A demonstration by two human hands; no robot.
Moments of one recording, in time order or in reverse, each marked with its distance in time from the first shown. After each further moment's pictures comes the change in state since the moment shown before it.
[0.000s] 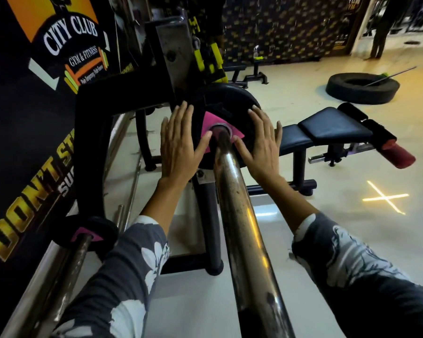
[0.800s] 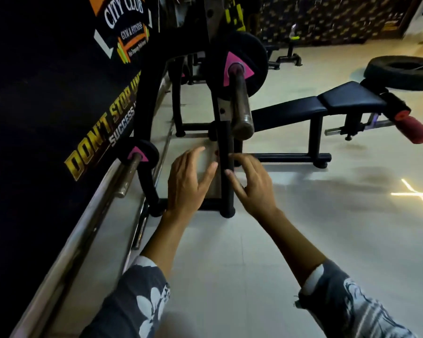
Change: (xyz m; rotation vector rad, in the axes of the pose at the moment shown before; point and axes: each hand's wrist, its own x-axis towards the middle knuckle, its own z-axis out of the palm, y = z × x) left_hand -0.295 0.153 -0.224 -0.109 -0.036 -0.153; right_hand -0.302 -0.163 -0.177 0.224 -0.232 -0.140
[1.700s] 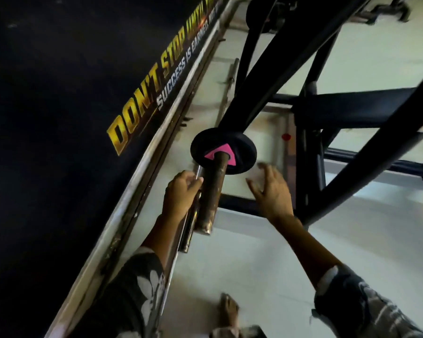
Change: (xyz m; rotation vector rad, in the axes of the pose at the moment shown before) left_hand 0.039 -0.565 0.016 -0.090 -0.258 -0.844; right_hand 0.172 0.048 0.501 -0.063 -0.418 0.404
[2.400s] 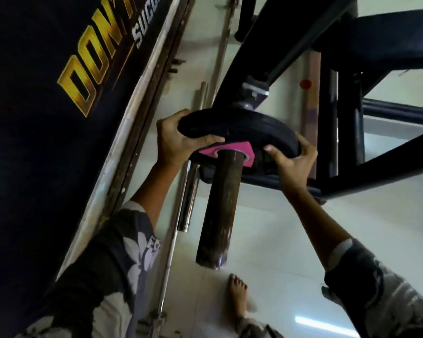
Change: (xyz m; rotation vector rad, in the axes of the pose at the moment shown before) left_hand 0.144 -0.067 0.059 -0.288 0.101 0.412; right_hand 0.091 0.066 0.131 0.694 0.303 0.206
